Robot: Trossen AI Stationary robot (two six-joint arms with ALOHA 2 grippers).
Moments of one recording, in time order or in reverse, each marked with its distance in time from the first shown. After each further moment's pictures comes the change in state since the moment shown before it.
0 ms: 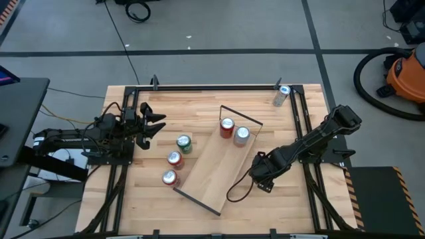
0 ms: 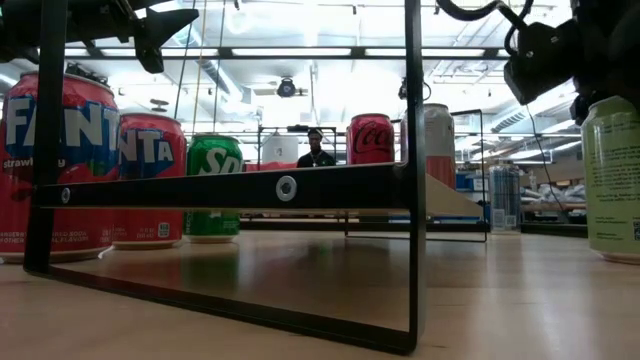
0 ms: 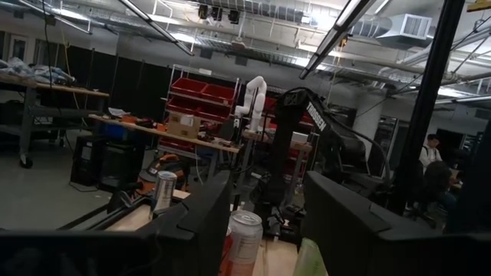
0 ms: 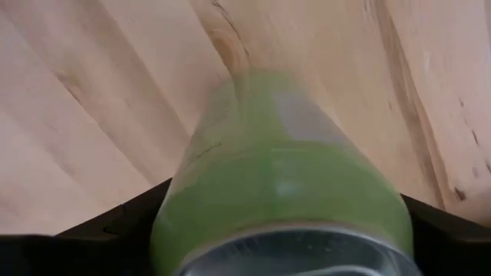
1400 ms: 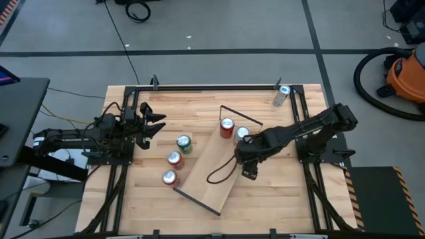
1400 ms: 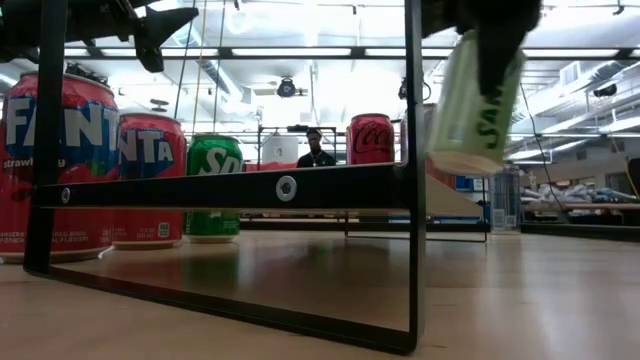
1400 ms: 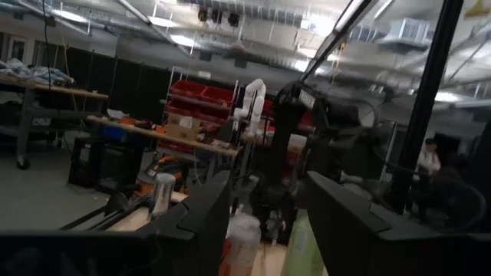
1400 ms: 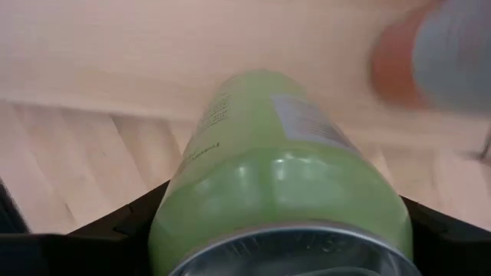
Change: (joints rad) left arm 0.000 0.001 0.000 0.018 0.000 -0.009; right arm -0.198 0.034 0.321 -0.055 0.123 -0.340
